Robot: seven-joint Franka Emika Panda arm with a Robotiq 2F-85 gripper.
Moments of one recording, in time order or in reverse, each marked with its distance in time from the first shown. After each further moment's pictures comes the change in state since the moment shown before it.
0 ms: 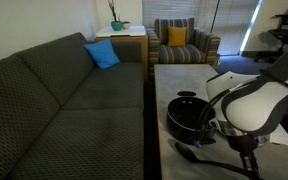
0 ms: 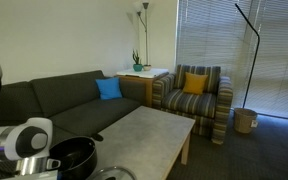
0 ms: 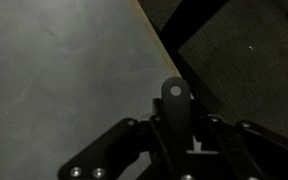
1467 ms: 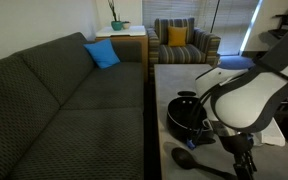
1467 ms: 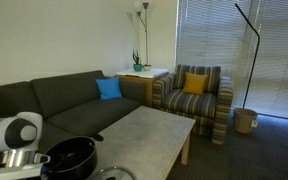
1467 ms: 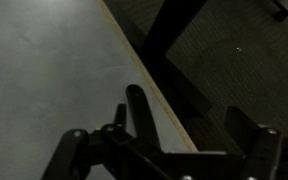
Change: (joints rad) arm 0.048 -0.050 0.033 -0.026 0.016 -0.079 0.115
